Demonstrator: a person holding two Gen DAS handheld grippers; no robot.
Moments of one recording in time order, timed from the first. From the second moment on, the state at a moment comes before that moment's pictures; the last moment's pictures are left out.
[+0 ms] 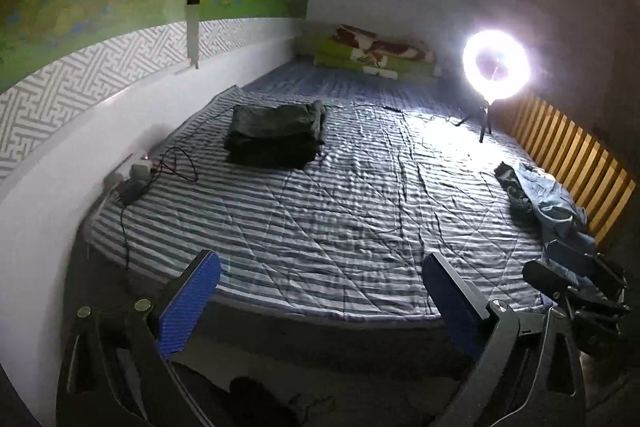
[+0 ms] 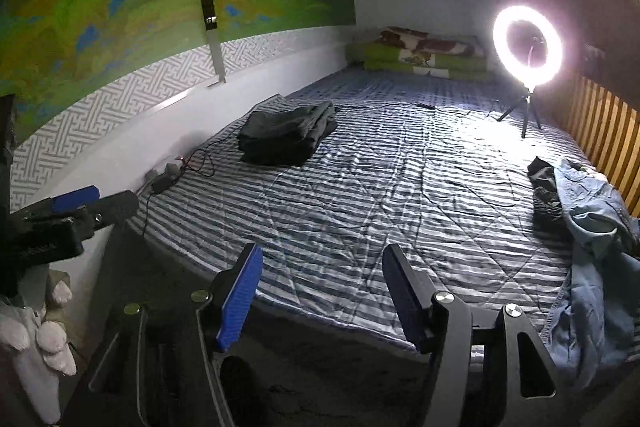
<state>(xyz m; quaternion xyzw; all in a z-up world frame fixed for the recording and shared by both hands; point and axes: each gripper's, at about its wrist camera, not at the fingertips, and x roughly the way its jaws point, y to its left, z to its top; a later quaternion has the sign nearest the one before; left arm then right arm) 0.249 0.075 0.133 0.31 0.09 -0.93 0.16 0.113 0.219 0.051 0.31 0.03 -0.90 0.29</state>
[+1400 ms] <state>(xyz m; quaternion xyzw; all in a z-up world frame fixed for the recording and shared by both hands) 0.234 0.077 0.119 0.34 0.08 -0.92 0.17 0.111 0.207 0.039 0.33 0.02 -0.90 0.29</state>
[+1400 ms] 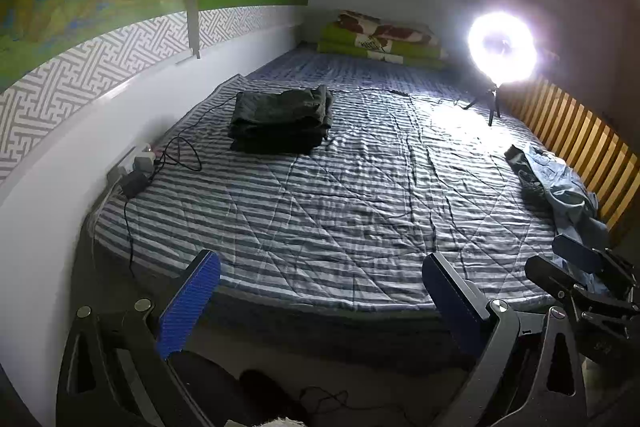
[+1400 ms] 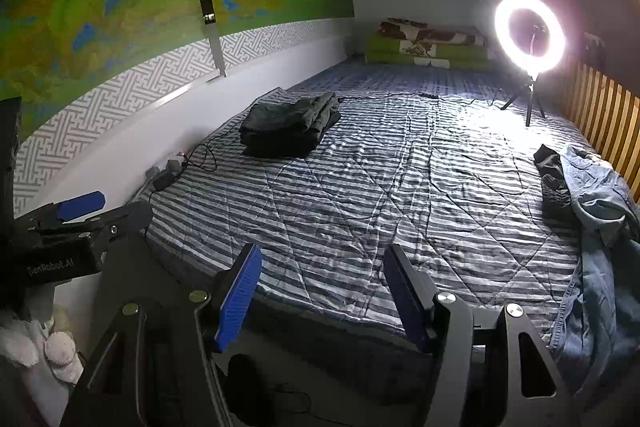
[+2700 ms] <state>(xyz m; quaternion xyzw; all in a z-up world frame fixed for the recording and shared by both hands) 0.197 0.063 0.108 0.34 0.08 -0.93 0.15 0.088 0.193 0.021 0.35 0.01 -0.90 0.27</state>
